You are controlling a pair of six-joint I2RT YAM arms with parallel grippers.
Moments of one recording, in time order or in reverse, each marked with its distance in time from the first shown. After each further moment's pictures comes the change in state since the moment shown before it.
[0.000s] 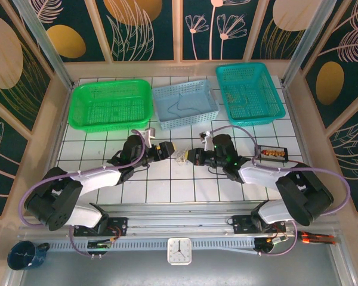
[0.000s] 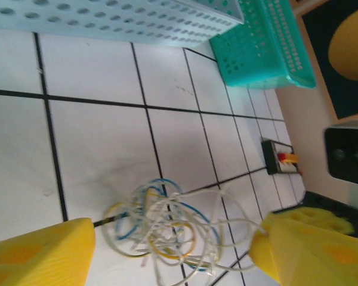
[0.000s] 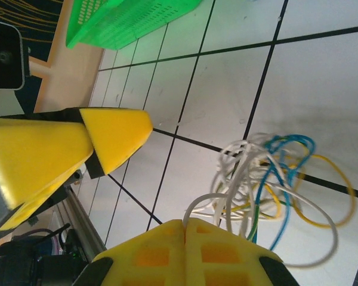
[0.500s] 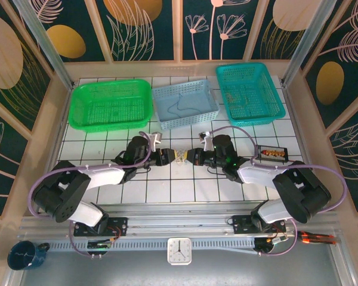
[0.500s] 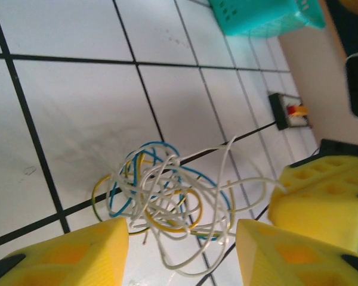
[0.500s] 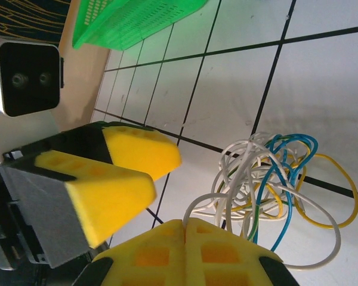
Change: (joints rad) left arm -0.019 0.095 0.008 -0.002 0.087 0.134; right arm 0.000 0.022 -0.011 0.054 -0.010 0.010
